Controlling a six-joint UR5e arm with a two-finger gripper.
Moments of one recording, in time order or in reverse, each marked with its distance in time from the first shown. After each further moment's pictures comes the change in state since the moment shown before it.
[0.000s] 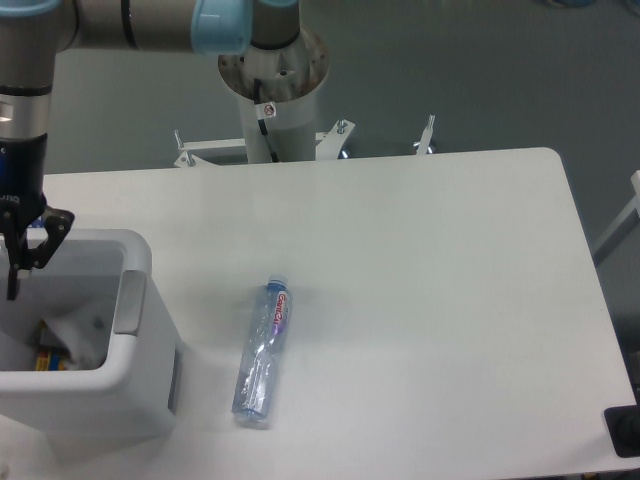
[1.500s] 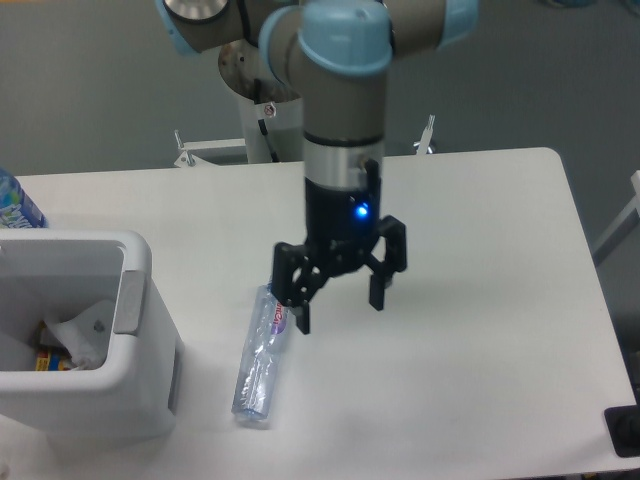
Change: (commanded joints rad) arm 0.502 -0.069 -0.138 -0.012 0.003 0.361
